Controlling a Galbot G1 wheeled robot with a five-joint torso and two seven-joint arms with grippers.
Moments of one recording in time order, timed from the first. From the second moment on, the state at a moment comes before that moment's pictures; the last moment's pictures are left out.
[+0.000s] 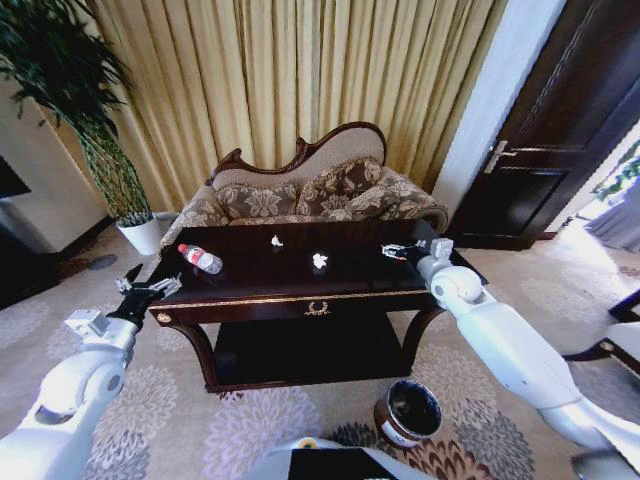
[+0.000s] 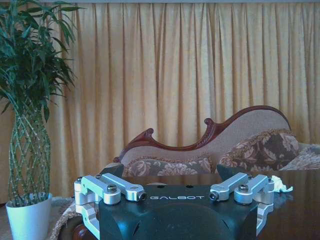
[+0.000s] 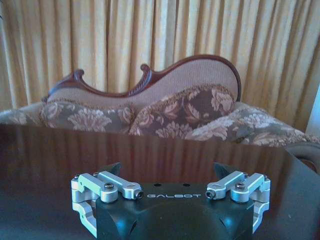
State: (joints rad) left arm 1.54 -0.89 -0.90 -2.12 -0.73 0.16 -0.09; right arm -0.72 0.80 0.18 1.61 0.80 -0.39 0.14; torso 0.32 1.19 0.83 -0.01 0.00
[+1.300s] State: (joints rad) left arm 1.53 -0.90 -0.92 -2.09 -0.74 0.15 -0.08; right arm -0.74 0.83 0.19 1.51 0.75 -0.42 0.15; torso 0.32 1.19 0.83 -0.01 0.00
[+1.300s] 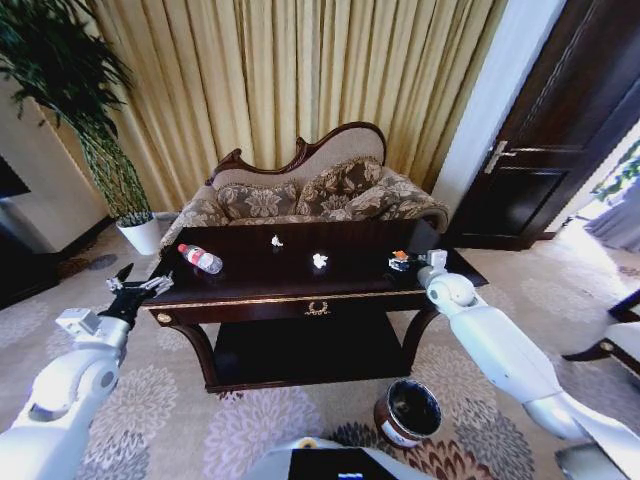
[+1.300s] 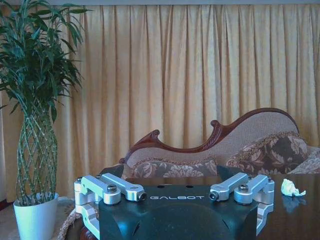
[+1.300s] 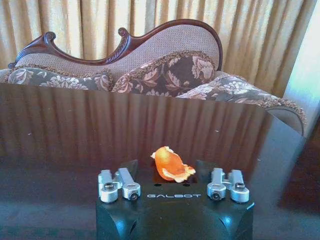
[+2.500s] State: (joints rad) left arm 1.53 -0.92 -0.89 -2.12 -0.71 0.14 -0.08; right arm -1.07 0.79 0.42 1.93 0.71 -0.23 0.24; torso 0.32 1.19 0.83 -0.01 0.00
